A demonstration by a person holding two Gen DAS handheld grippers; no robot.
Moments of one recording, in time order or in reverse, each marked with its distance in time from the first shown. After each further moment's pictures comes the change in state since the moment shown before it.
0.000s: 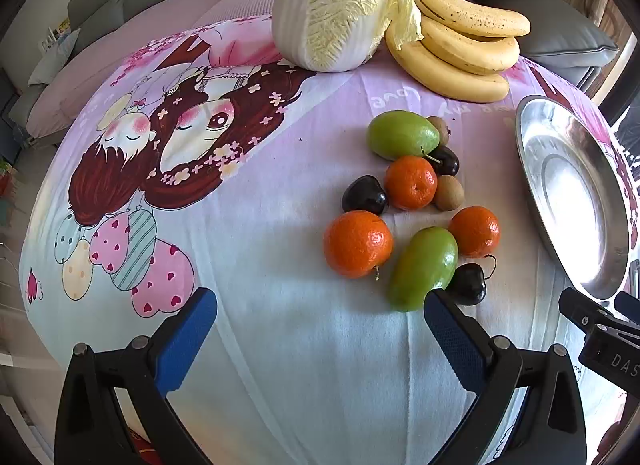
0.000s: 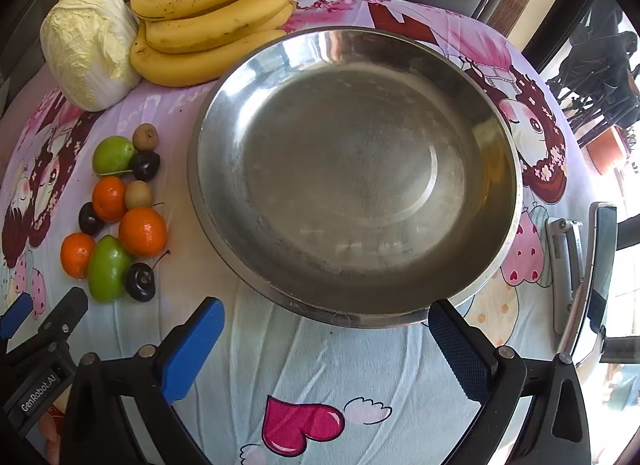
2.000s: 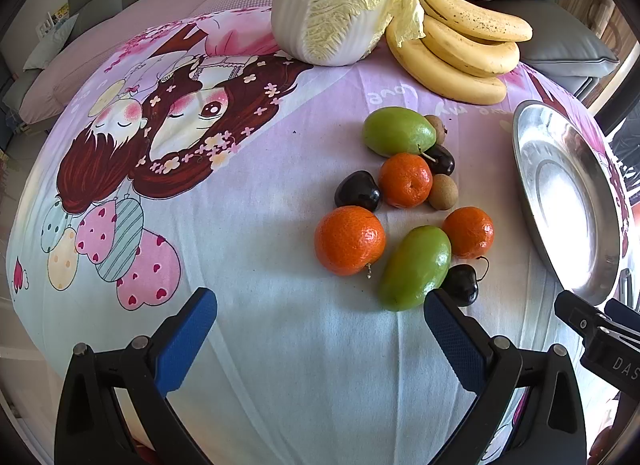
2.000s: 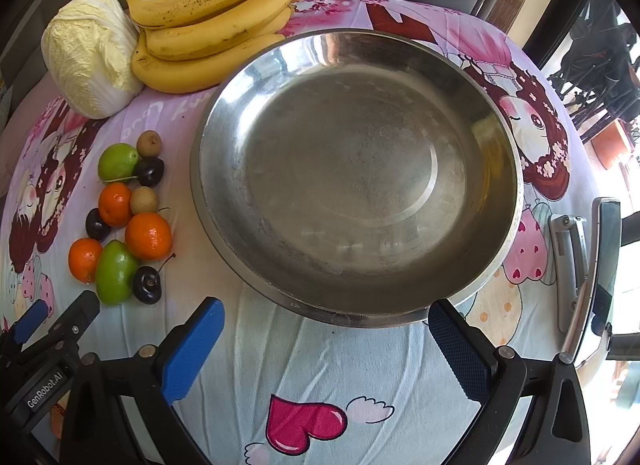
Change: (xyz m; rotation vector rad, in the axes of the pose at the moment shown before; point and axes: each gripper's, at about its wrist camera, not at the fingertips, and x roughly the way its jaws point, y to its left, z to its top) left arm 0.004 0.004 0.000 -0.034 0.017 -0.053; right arm -0.001 -0.006 0.001 0.020 -0.006 0.031
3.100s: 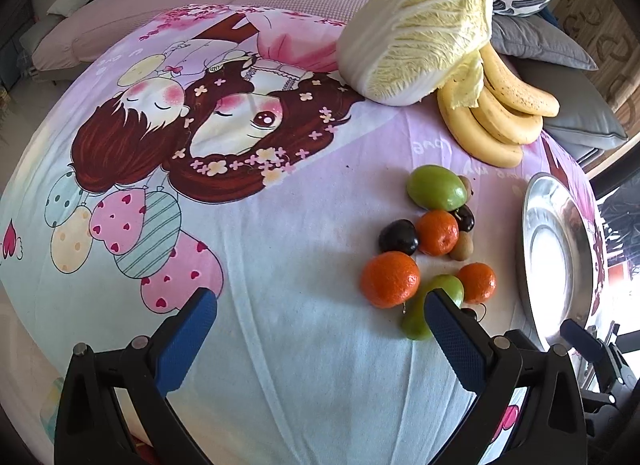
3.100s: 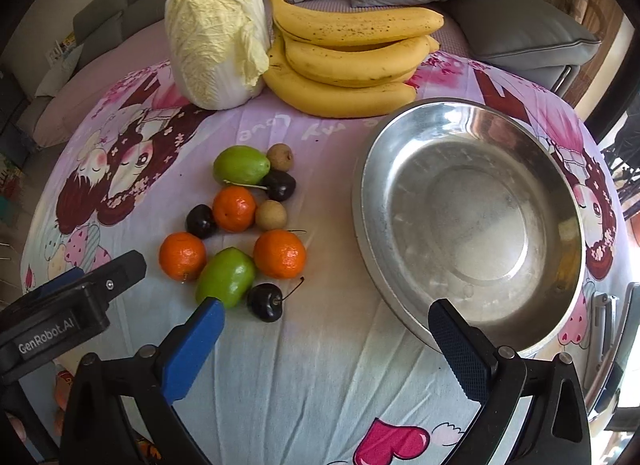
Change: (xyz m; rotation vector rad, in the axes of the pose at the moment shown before) left arm -0.016 0.056 0.017 -0.192 -0.021 -0.090; right arm -0.025 0.078 0.004 -0.223 -0.122 0.149
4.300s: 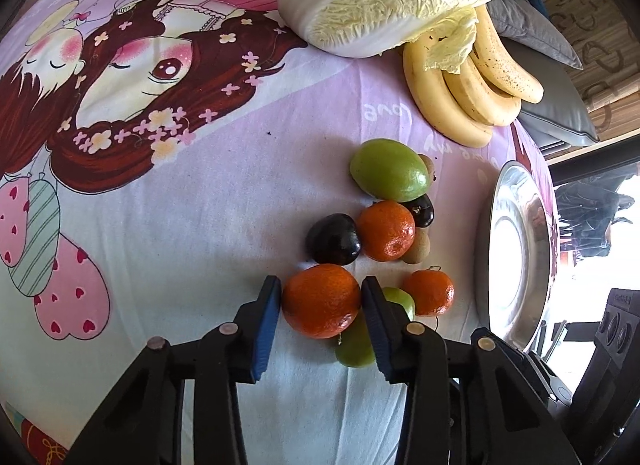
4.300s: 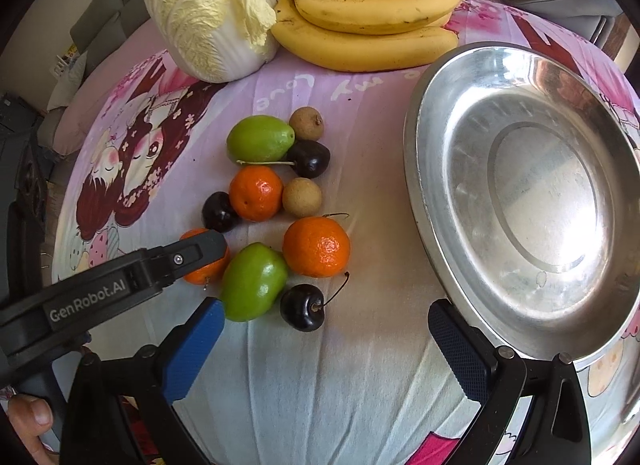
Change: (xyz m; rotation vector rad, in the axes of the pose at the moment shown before) left arm 0.067 -0.029 0.020 -0.022 0.207 -0.247; right arm 0.043 -0.003 0.009 0.086 0.141 0.161
